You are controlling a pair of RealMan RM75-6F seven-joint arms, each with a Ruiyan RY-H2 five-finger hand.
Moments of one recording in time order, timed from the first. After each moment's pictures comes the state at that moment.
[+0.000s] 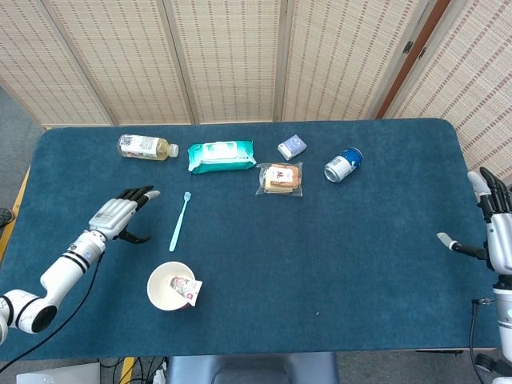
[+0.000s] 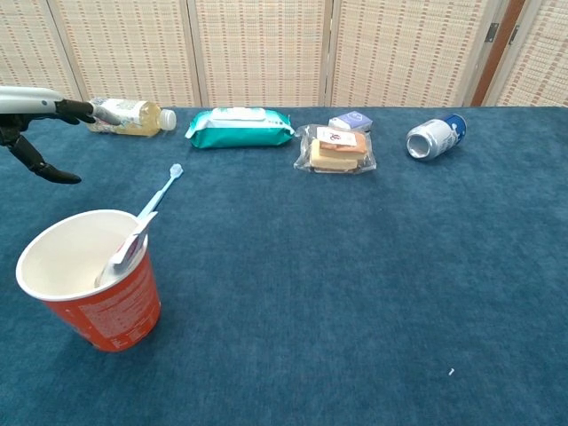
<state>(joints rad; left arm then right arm) -0.74 -1.22 -0.14 -1.35 1.32 0.68 -0.24 0.18 -1.09 0.23 -1.53 -1.40 1.48 0.24</state>
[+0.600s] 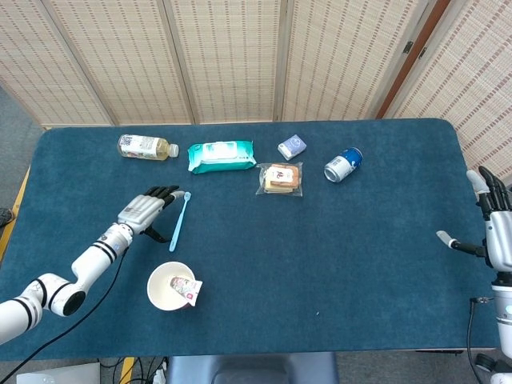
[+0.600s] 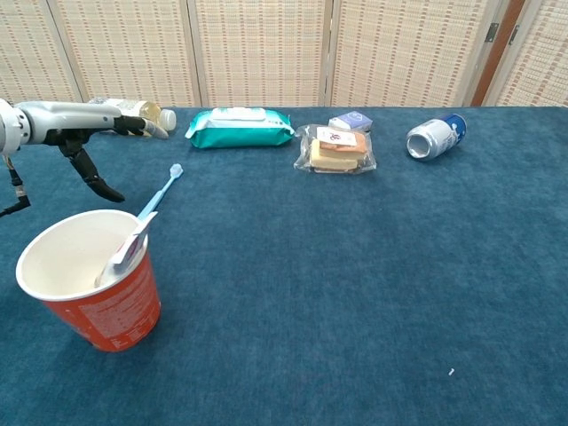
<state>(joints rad) -0.84 -1.36 -0.14 -1.22 1.31 0.60 -0.21 0.19 -1.10 0.23 -1.51 -1.38 1.45 0.26</state>
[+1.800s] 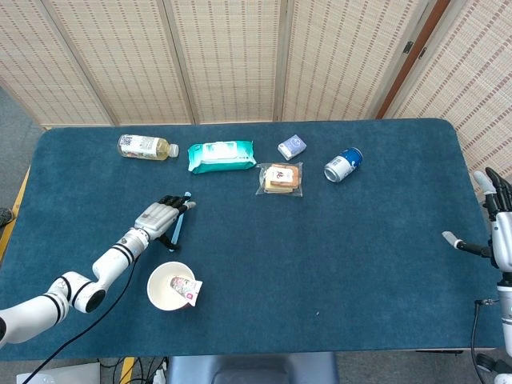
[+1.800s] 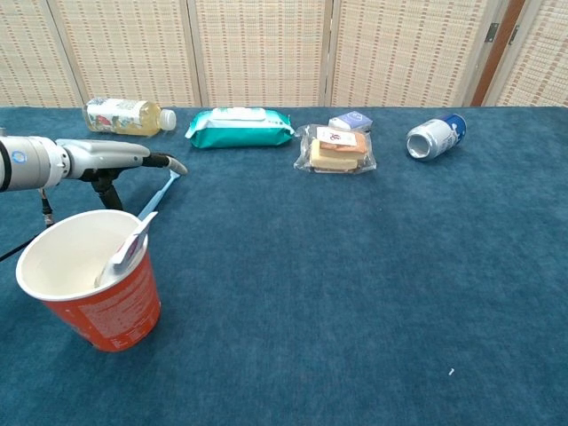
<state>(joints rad) -0.89 -1.52 -0.09 -1.05 1.31 0.57 -0.16 0.19 -1.09 0.23 -1.49 -1.36 1.44 0.26</state>
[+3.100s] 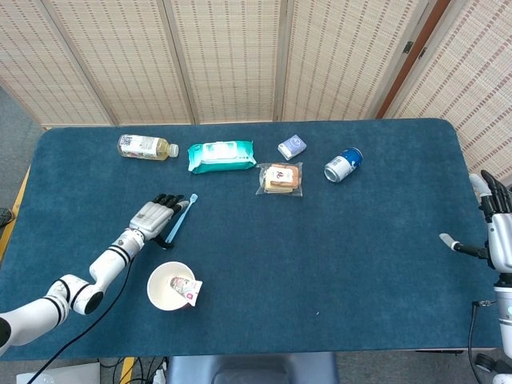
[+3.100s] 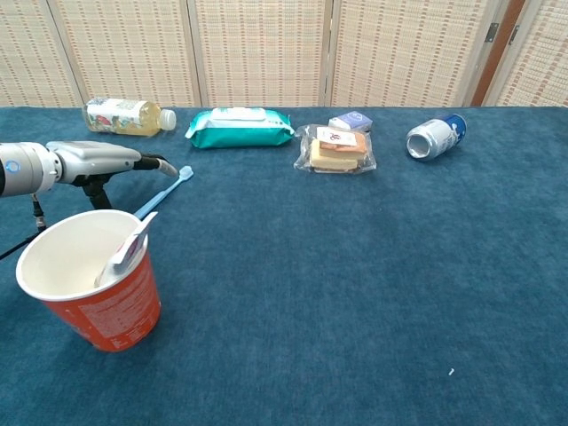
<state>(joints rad) -0.87 -1.55 -0.07 -0.99 1.30 0.60 -0.09 0.19 -1.11 0.22 -1.48 -1.37 1.43 0.27</state>
